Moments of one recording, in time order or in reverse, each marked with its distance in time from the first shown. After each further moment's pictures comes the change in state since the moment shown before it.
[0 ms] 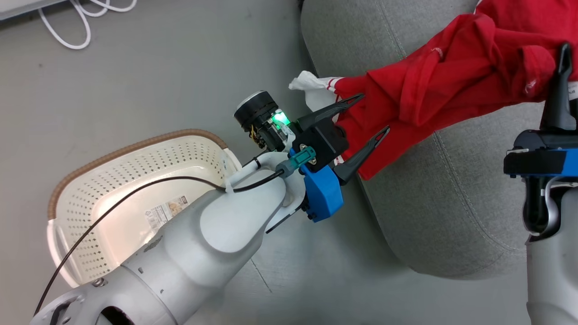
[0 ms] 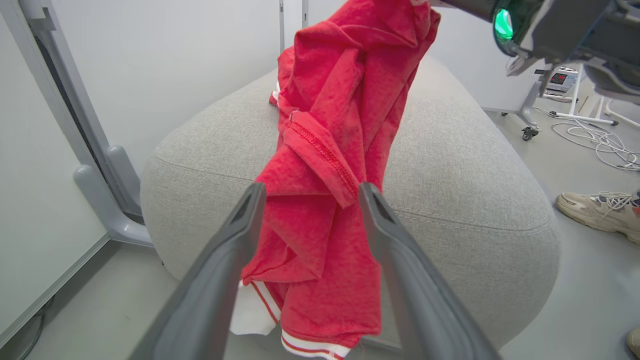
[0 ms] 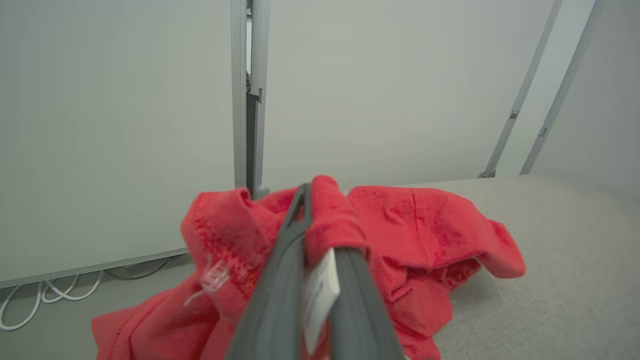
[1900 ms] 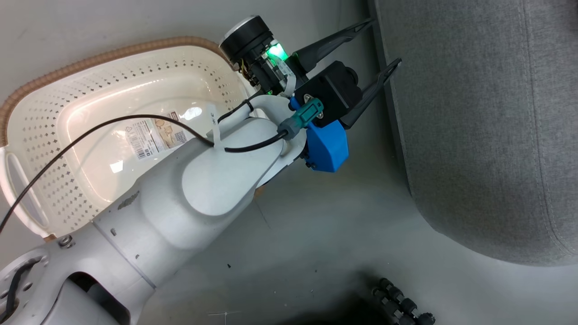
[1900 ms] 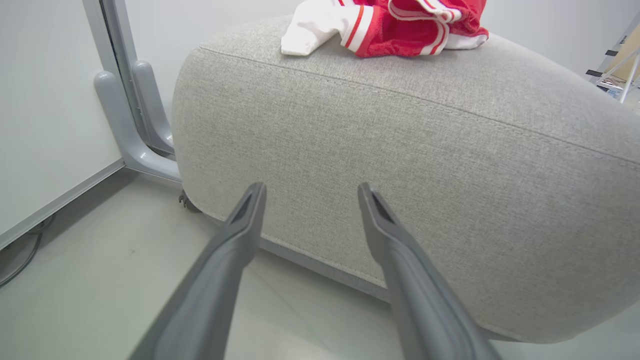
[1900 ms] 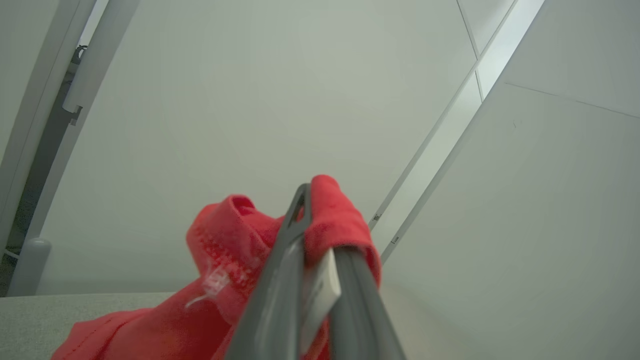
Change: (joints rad) left arm -0.181 0.059 -0.026 -0.092 0.030 0.058 0.035; right arm -0.434 -0.584 -0.337 0.189 0.029 0.000 0.000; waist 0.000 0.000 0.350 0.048
